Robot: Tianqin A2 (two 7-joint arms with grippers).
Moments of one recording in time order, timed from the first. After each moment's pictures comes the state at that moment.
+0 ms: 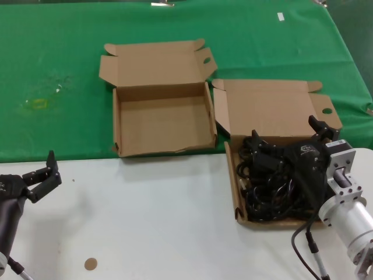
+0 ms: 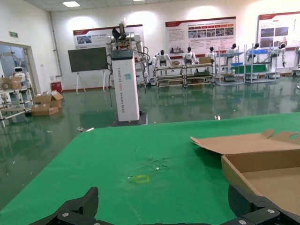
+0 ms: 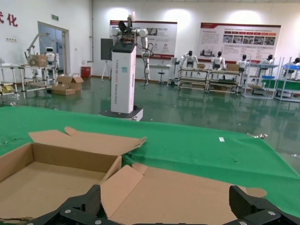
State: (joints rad) left arm 0.00 -0.30 1.60 -1.60 -1.80 0.00 0.00; right arm 0.05 0.29 -1.64 1.55 1.80 -0.03 -0.02
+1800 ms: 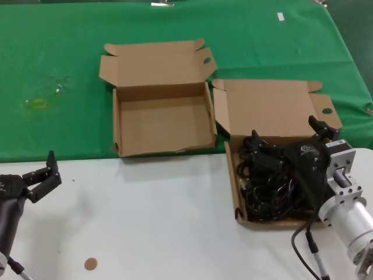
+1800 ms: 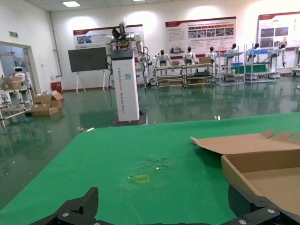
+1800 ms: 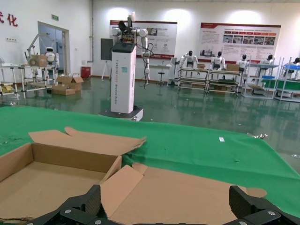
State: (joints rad) left arm 0.00 -0.30 1.60 -1.60 -1.80 0.00 0.00; right arm 0.05 0.29 -1.64 1.55 1.80 -0.03 -0.02
